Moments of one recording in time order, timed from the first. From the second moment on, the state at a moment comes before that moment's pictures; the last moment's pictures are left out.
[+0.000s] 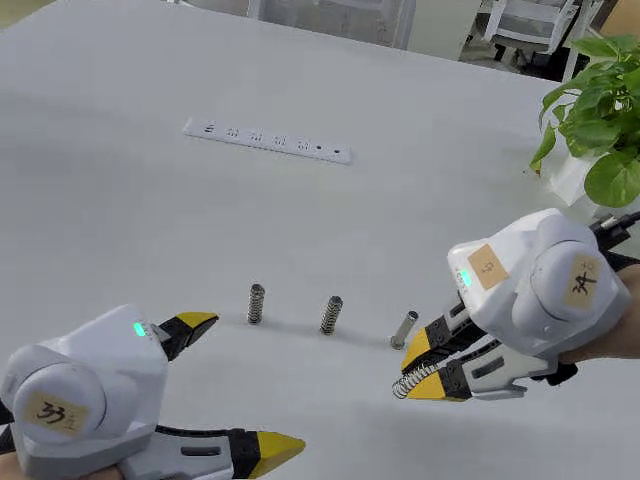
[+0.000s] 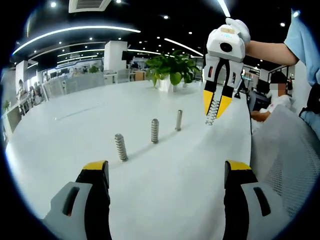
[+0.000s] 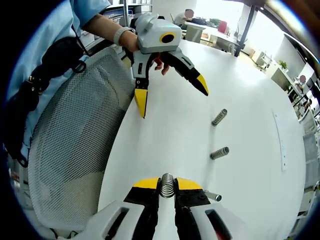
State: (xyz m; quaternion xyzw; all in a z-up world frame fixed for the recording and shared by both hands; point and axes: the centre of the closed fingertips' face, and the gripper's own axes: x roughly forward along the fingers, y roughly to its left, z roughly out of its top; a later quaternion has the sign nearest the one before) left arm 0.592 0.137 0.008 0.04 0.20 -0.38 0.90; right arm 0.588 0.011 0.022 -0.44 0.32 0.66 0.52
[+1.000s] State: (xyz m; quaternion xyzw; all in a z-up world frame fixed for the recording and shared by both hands) left arm 0.592 0.153 0.002 0.04 0.22 -0.35 0.91; right arm 0.669 -0.007 0.036 -0.52 0.33 0.62 0.50
